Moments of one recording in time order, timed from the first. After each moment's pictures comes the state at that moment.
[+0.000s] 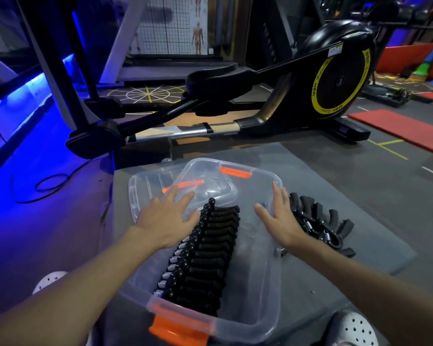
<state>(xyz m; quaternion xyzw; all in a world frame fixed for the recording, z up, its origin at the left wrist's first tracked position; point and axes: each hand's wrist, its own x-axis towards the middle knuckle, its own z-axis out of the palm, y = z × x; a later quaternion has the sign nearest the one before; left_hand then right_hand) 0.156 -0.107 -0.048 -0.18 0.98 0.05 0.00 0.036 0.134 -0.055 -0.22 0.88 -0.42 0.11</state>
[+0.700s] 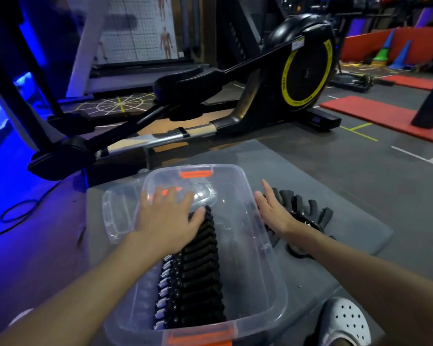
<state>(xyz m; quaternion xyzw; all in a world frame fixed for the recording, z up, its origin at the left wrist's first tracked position) 0.127 -0.052 -0.008 -0.13 0.99 -0.05 -0.04 -0.004 0.163 -0.058 -0.17 0.82 -0.52 0.18</state>
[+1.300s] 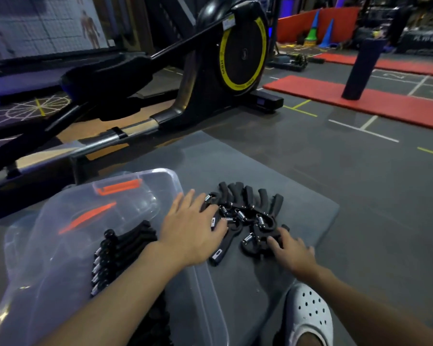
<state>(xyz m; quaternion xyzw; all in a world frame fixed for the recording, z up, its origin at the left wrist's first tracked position) 0.012 0.073 -0.060 0.07 1.00 0.04 -0.02 -0.036 0.318 -0.192 0.06 0.97 -0.22 0.12</state>
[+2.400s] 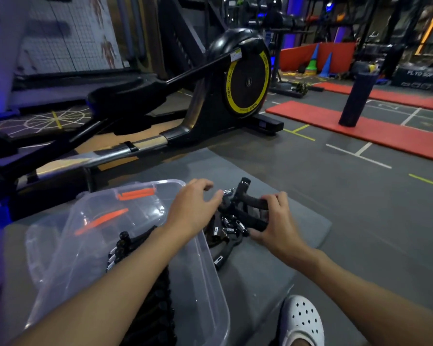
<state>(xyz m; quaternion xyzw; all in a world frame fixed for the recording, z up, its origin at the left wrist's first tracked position) 0.016 0.068 -0.002 -0.01 0.92 0.36 -0.15 -0.009 0.275 -0.060 -0.18 0.90 -0.37 -0.15</state>
